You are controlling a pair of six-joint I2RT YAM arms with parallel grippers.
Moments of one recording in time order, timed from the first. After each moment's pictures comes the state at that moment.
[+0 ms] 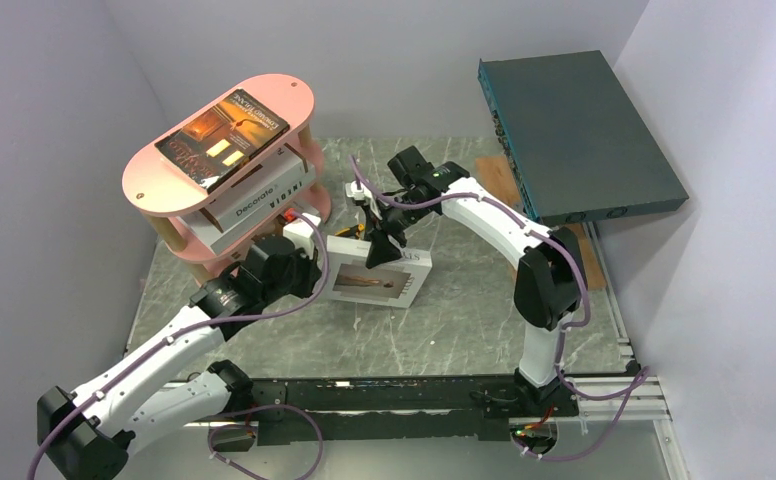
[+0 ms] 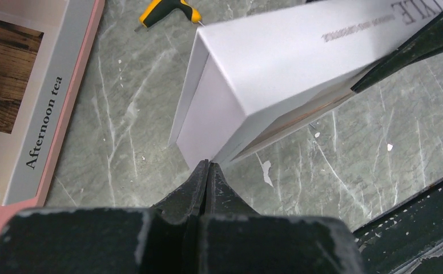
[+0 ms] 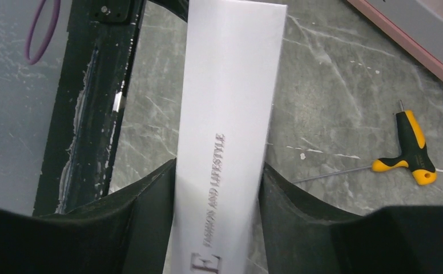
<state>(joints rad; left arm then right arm) -0.68 0.87 0.73 -0.45 -0.11 -0.25 0.63 1.88 1.66 -0.92 -0.94 -0.77</state>
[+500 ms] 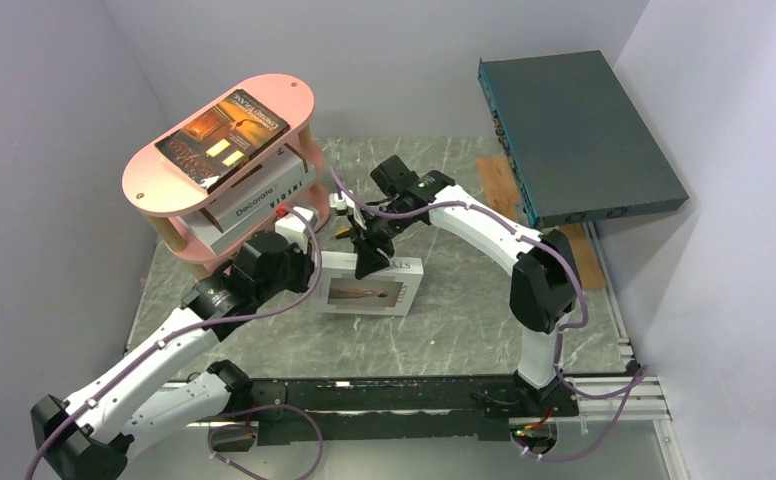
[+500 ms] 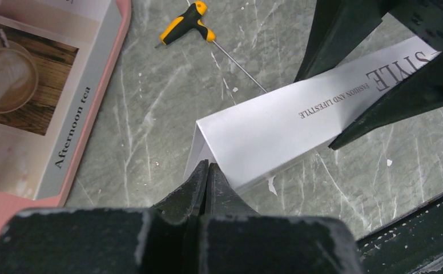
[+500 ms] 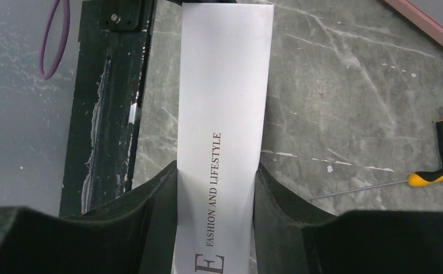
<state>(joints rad) -0.67 0.85 0.76 -0.47 -0.14 -0.25 0.72 1.88 1.65 -0.88 -0.88 -0.64</state>
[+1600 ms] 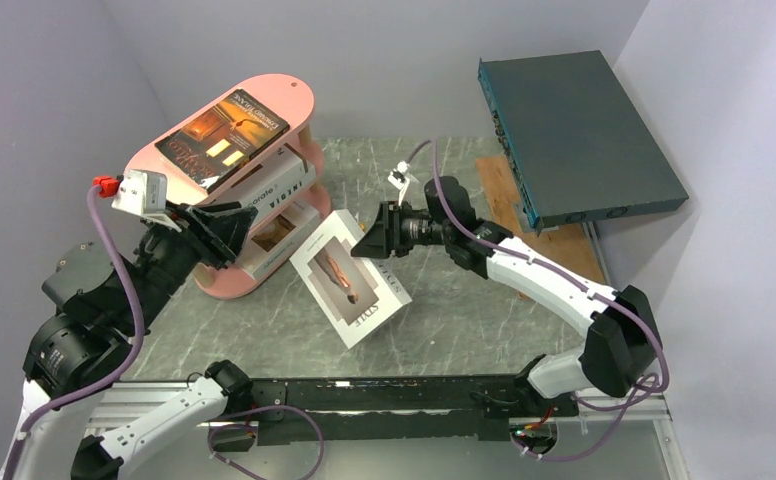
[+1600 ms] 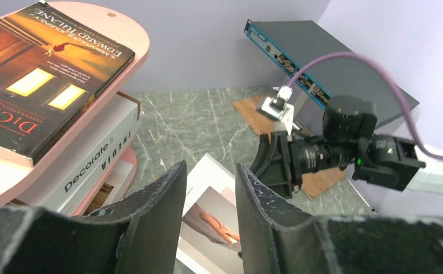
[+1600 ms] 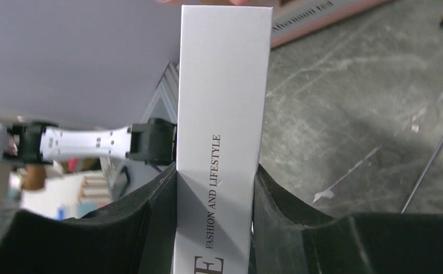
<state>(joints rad) -0.67 0.67 1.42 -0.69 -0.21 -0.32 0.70 1.40 1.12 -0.10 -0.62 0.61</state>
